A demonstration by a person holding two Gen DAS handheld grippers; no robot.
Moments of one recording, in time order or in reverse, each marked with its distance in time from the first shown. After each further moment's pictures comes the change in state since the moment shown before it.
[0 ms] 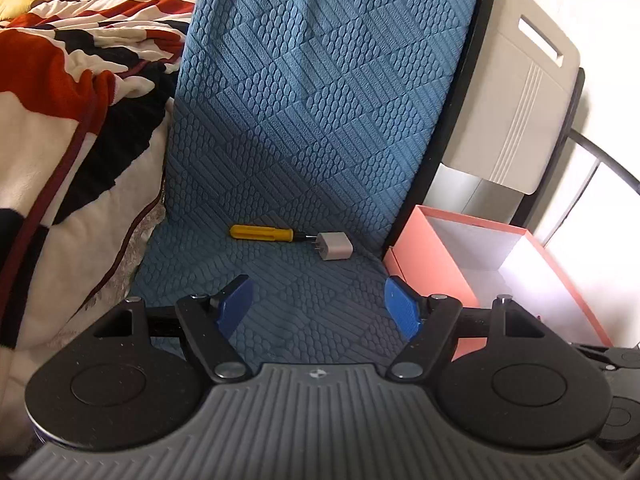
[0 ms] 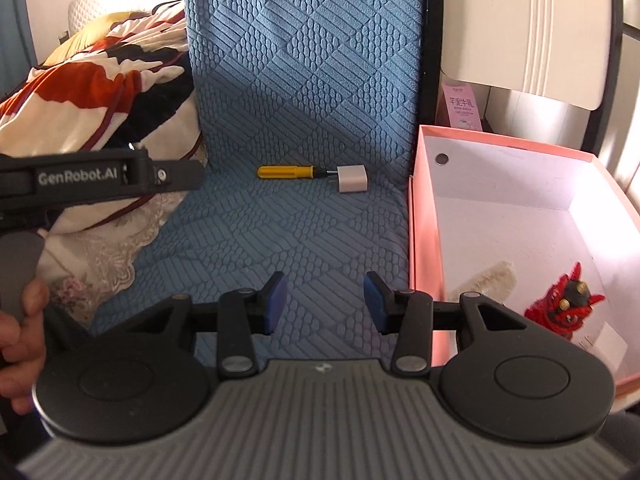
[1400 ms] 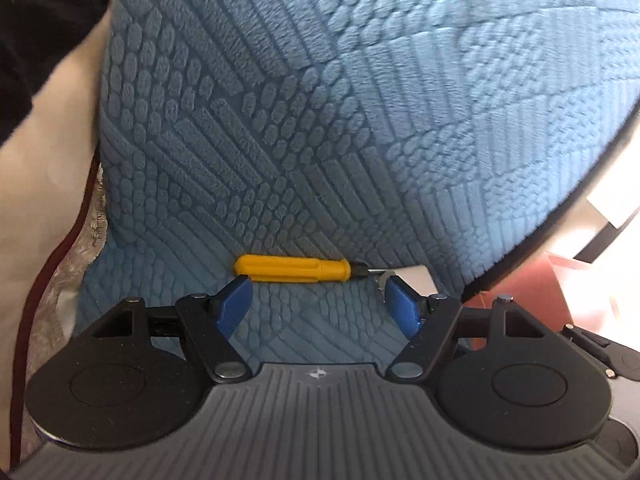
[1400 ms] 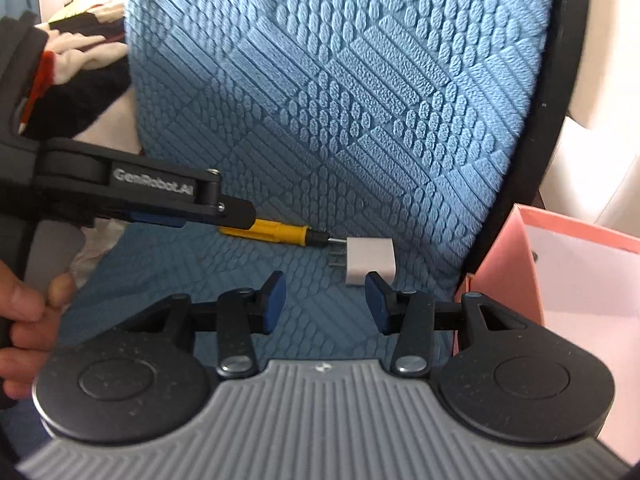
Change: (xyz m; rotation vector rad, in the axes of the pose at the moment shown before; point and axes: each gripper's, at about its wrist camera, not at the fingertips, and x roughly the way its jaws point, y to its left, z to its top) left arm 0.234 0.083 0.074 -0.137 0.251 -0.034; right arm 0.195 -0.007 0.091 -0.130 0.032 0.008
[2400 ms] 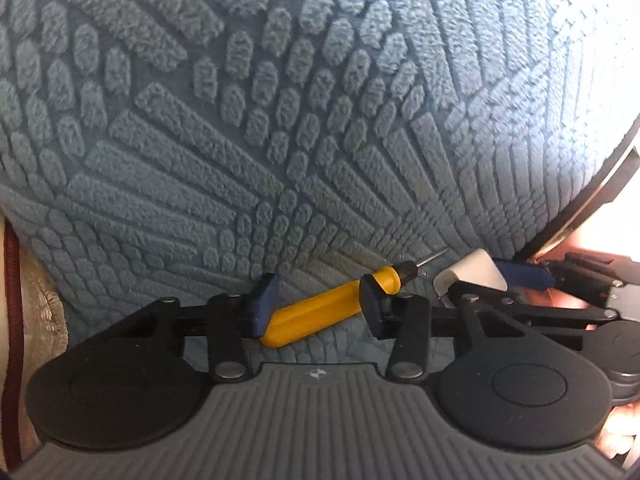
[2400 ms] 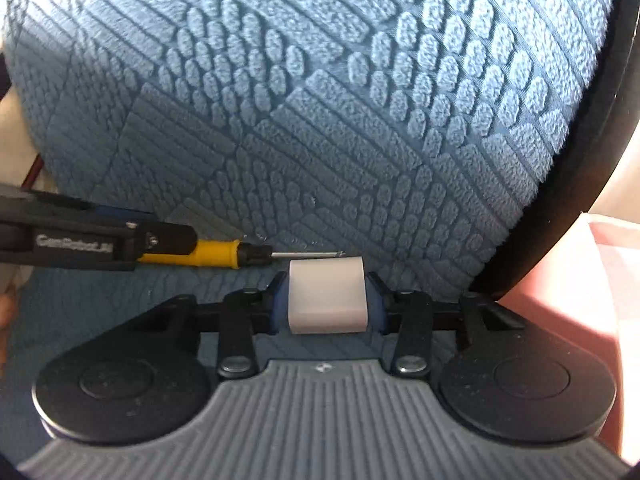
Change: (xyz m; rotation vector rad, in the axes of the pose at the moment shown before) left arm 0.070 0.013 0.031 0.229 0.132 -0.035; right arm 0.086 -0.035 0.022 0.081 0.137 -0.038
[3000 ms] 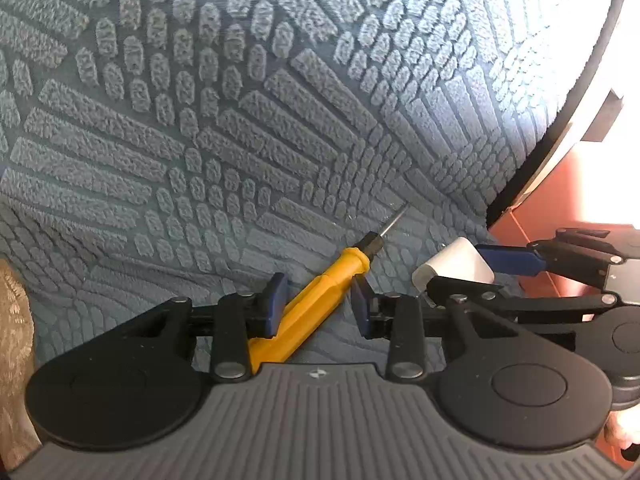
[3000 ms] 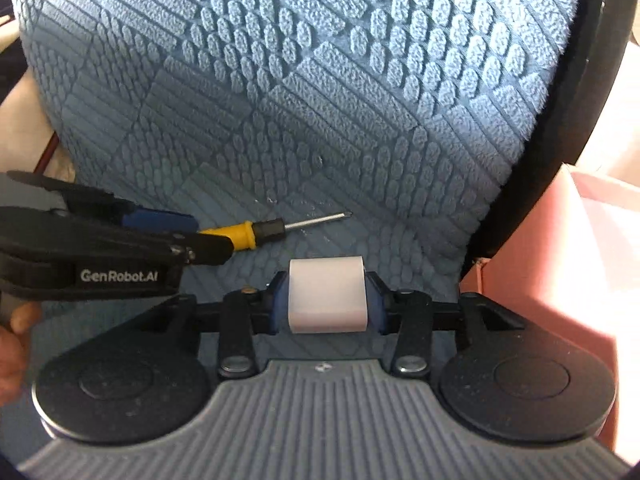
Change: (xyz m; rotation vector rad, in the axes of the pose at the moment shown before) left arm 0.019 -0.047 -0.018 0.126 0.035 -0.003; right arm -0.024 0.009 -0.040 0.010 0.046 0.001
